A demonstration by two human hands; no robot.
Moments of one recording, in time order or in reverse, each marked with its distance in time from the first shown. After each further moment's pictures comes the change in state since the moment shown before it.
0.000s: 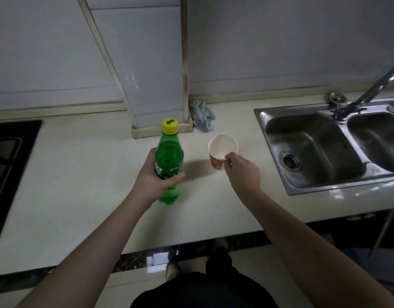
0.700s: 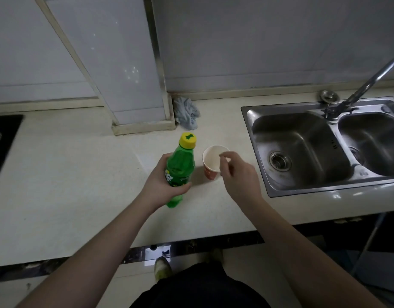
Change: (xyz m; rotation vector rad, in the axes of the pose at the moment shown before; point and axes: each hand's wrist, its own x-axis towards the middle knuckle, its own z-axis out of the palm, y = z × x) left_hand 0.004 -0.002 0.087 0.160 -0.084 -0.004; right_hand -0.016 0.044 -0.047 0.435 -0.012 0.099
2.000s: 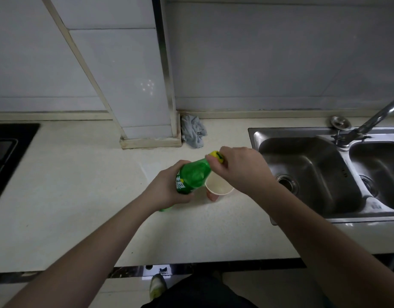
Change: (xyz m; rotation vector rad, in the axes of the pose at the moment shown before) left_hand 0.040 0.032 -0.007 0.345 -0.117 0.118; right_hand 0.071 -0.052 -0.055 -0.442 -0.152 -0.548
